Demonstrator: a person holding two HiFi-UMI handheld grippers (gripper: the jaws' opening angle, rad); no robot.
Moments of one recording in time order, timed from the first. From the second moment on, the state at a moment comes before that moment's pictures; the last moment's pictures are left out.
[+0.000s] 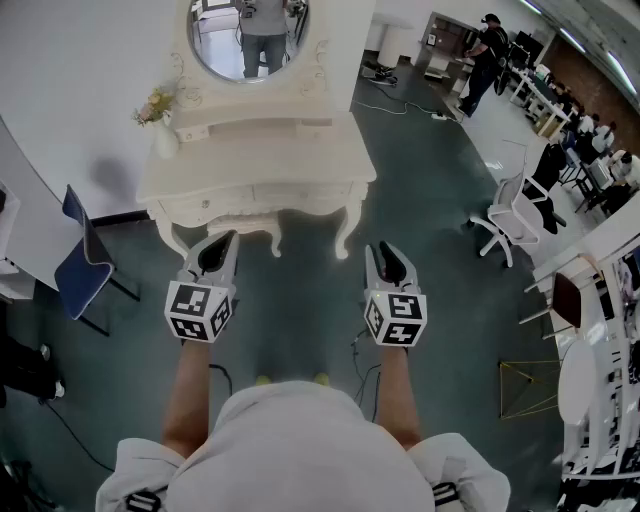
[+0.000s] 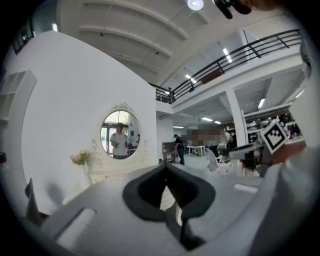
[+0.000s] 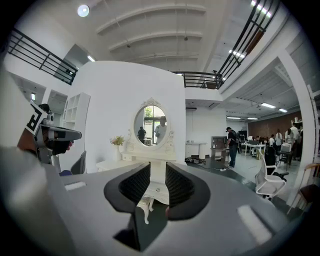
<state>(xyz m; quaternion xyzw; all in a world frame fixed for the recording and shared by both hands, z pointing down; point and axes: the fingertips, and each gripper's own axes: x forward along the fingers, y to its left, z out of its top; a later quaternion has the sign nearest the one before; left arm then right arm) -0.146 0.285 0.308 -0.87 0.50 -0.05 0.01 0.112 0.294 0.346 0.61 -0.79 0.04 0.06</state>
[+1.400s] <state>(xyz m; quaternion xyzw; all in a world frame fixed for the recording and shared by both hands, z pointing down) -0.115 0.291 0.309 -0.86 0.51 -0.06 0.01 0.137 0.283 0.352 0.59 -0.81 0.05 0.04</state>
